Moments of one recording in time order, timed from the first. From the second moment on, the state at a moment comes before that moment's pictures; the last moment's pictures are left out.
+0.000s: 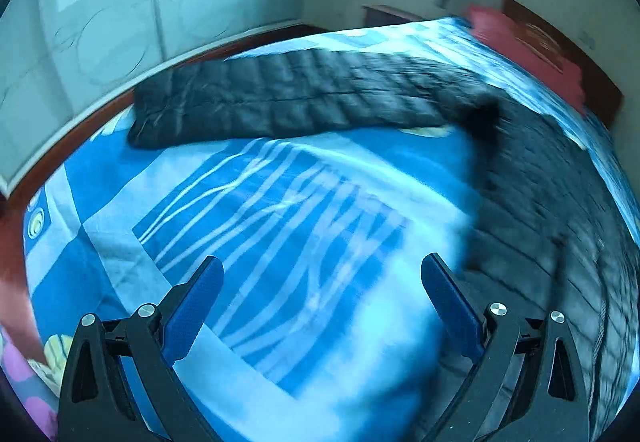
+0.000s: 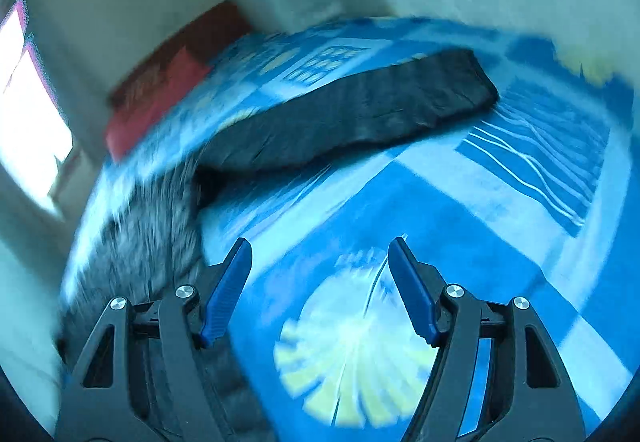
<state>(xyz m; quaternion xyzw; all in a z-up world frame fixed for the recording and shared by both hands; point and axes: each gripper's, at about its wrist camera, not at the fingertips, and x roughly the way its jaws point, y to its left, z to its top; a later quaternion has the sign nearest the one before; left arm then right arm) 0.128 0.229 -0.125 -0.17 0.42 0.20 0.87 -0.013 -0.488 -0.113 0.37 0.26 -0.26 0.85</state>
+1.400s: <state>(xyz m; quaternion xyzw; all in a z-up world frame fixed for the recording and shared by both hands) 0.140 0.250 -0.159 -0.14 0.42 0.27 0.86 0.121 -0.480 -0.047 0.27 0.15 -0.20 0.93</state>
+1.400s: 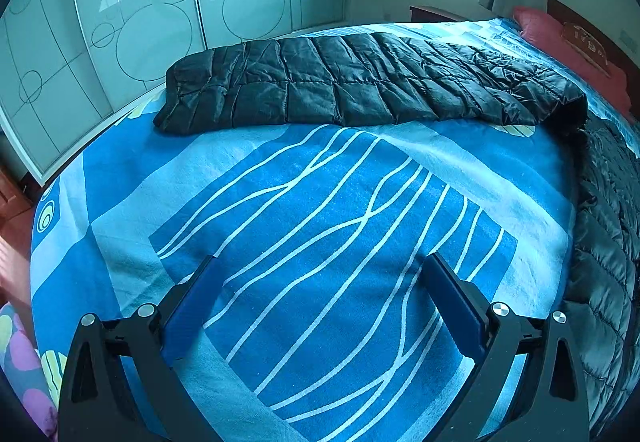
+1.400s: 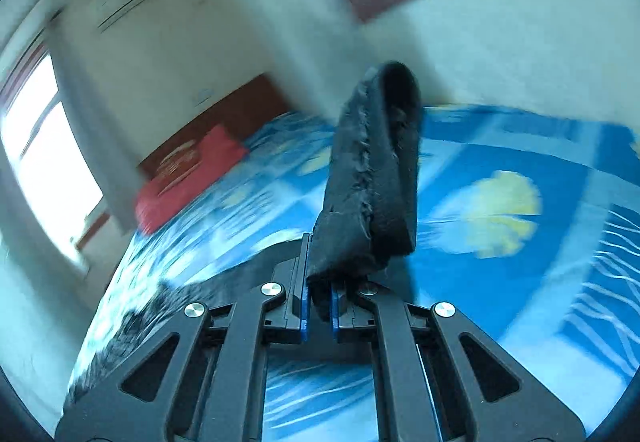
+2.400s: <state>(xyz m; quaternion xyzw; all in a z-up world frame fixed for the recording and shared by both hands) 0.136 0.251 -0.162 -0.14 0.41 0.27 0.86 0.373 -0.018 -0.116 0.05 0.38 0.08 0.92</state>
